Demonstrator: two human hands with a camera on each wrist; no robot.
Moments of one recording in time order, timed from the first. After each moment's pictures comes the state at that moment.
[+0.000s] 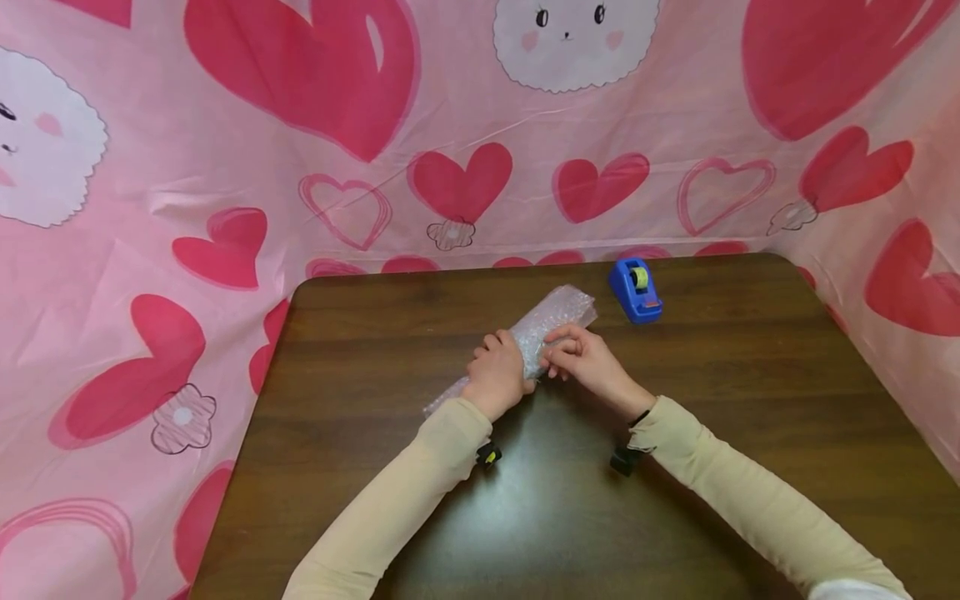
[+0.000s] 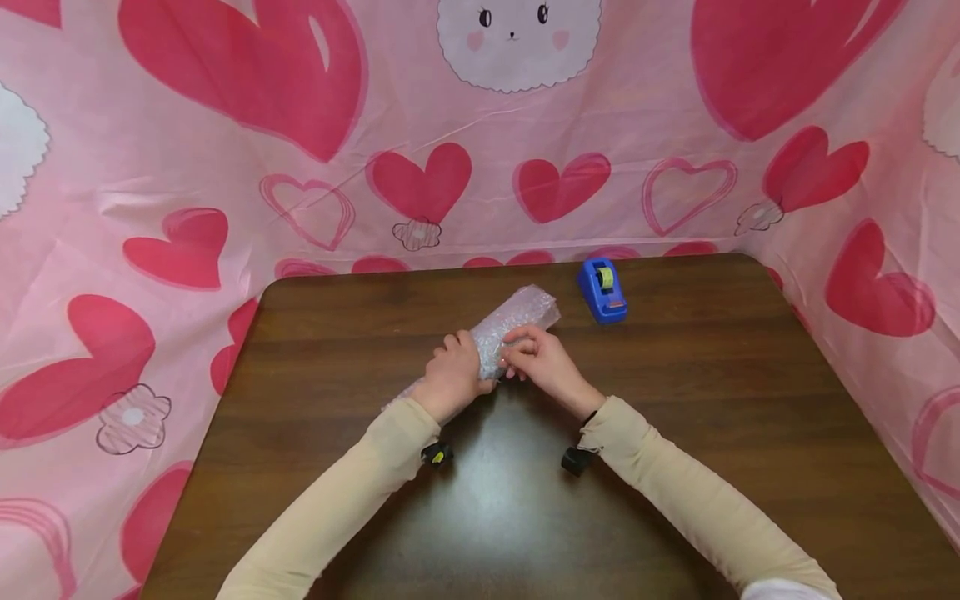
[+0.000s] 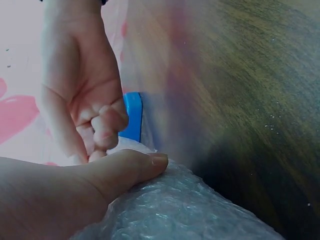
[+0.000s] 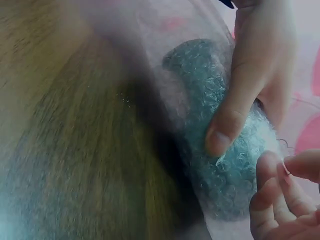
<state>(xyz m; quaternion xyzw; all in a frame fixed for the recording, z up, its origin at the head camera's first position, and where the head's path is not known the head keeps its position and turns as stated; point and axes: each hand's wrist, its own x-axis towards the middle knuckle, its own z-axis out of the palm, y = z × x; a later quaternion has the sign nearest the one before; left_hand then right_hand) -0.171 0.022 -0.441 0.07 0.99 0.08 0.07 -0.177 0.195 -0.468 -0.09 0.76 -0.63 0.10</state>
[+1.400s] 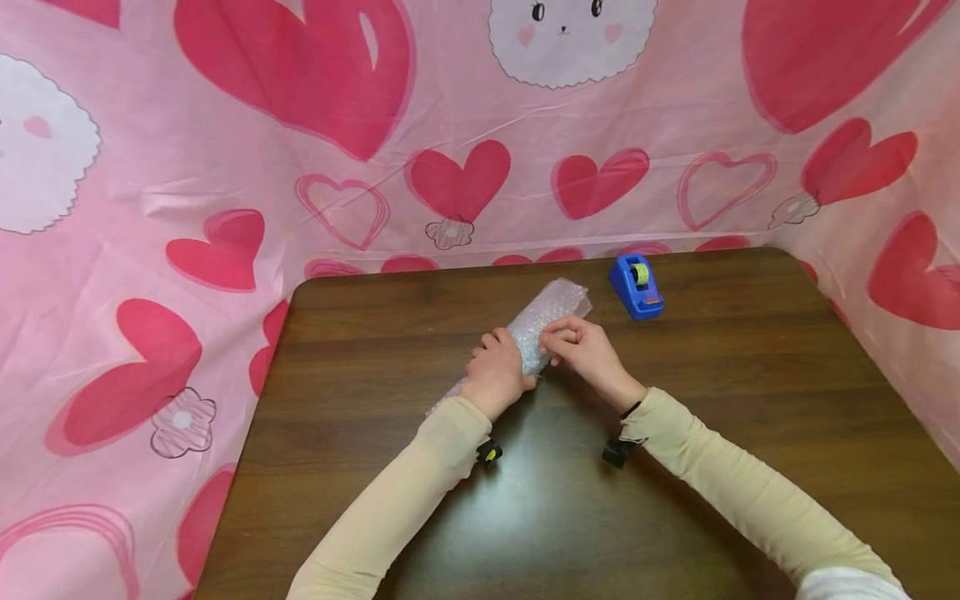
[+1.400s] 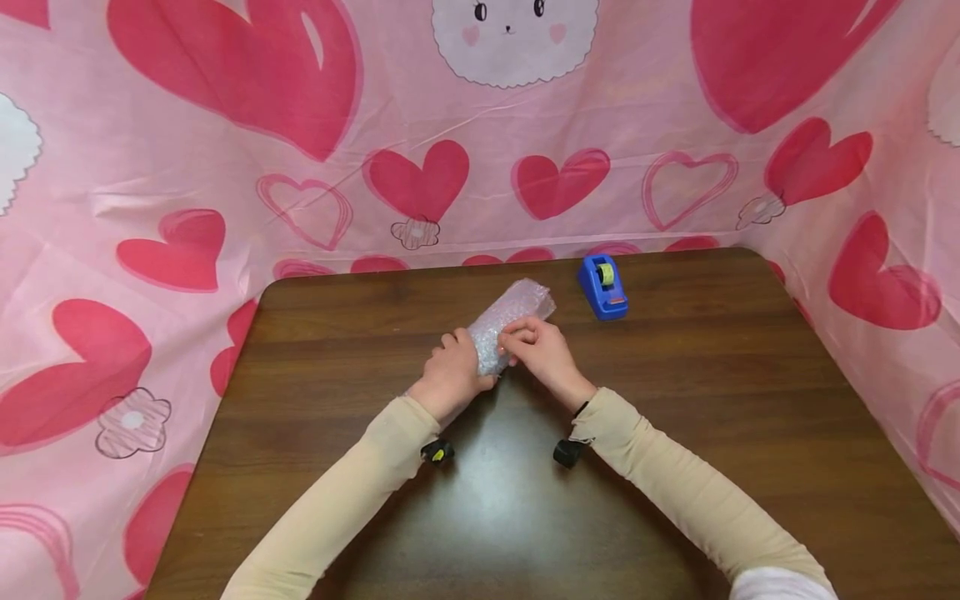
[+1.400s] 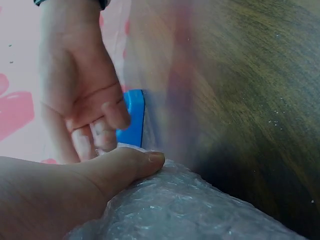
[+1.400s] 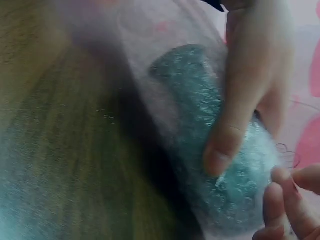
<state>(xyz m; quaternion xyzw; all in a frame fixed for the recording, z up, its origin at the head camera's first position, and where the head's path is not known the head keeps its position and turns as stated) -0.172 0.021 -0.439 0.06 0.99 0.10 0.07 -0.185 0.183 -0.463 -0.03 0.77 -0.64 0.05</state>
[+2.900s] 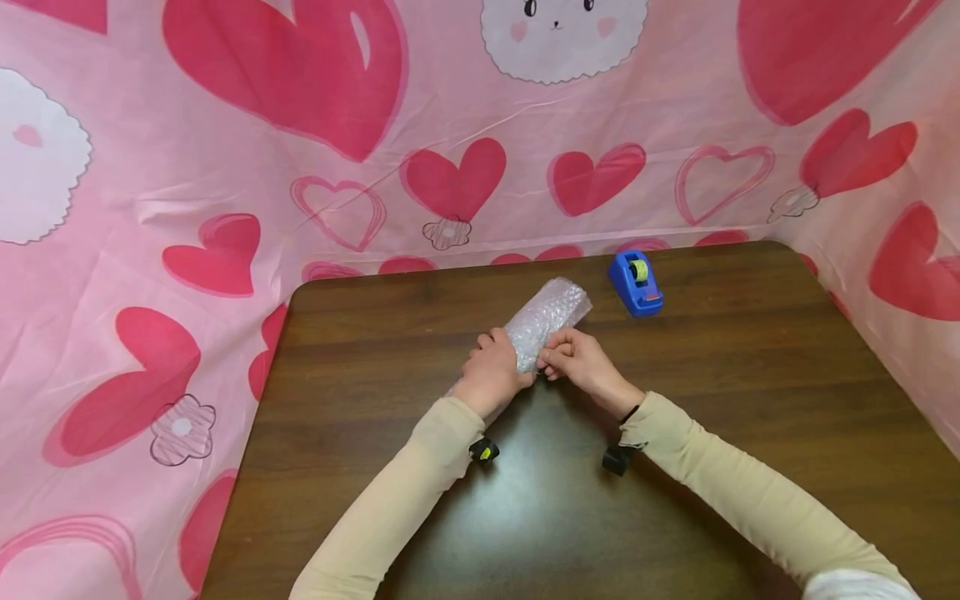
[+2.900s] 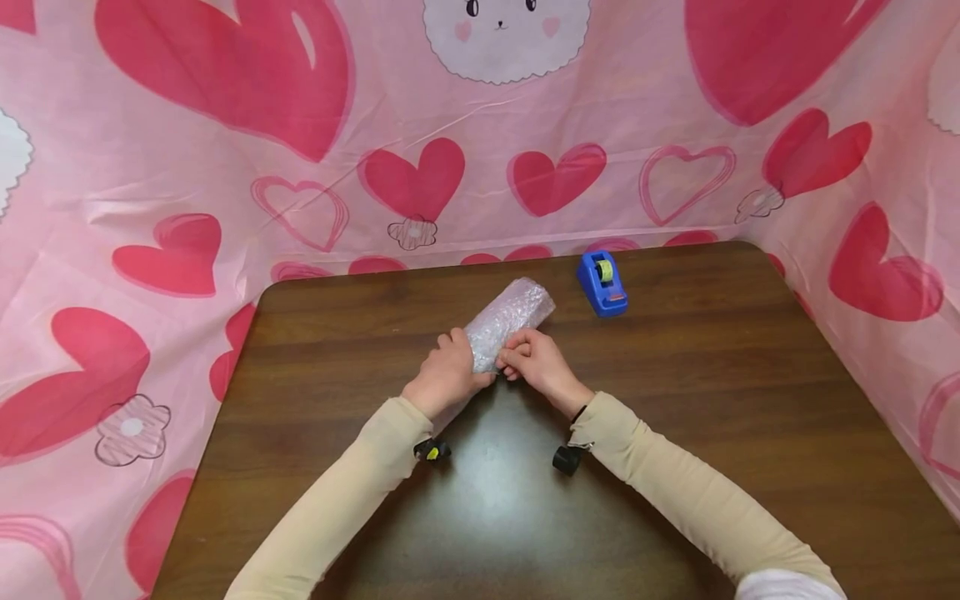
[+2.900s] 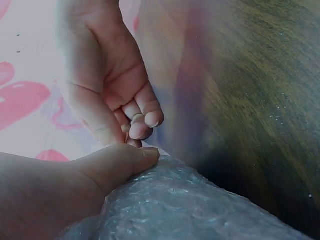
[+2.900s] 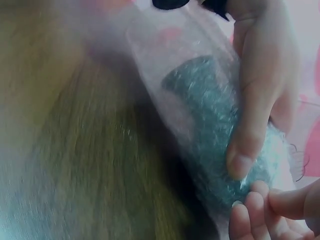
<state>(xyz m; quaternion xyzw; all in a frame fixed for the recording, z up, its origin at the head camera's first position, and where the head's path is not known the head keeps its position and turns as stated) -0.179 0.012 -0.438 0.05 0.98 0.17 0.12 -0.177 0.180 -0.475 -0.04 0.74 -0.66 0.11</state>
